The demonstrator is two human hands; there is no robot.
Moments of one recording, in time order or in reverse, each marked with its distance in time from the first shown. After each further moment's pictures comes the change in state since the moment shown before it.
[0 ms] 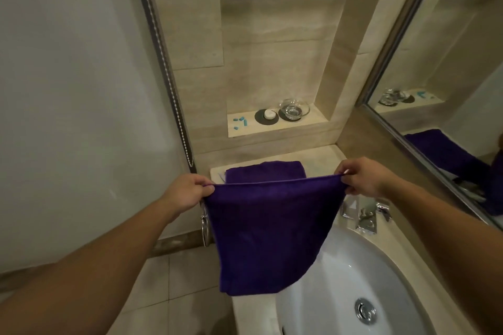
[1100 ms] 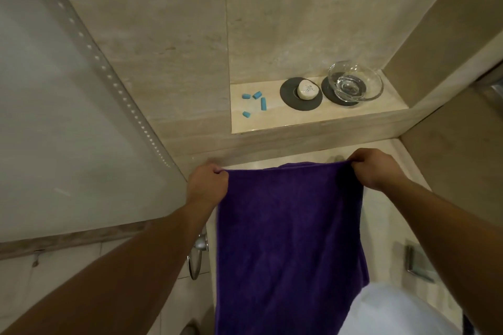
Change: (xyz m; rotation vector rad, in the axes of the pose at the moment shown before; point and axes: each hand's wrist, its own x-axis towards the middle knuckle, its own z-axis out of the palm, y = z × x) left_hand 0.251 -0.075 0.086 0.093 0.282 -0.258; right_hand 0.287 0.021 0.086 -0.135 0.040 0.216
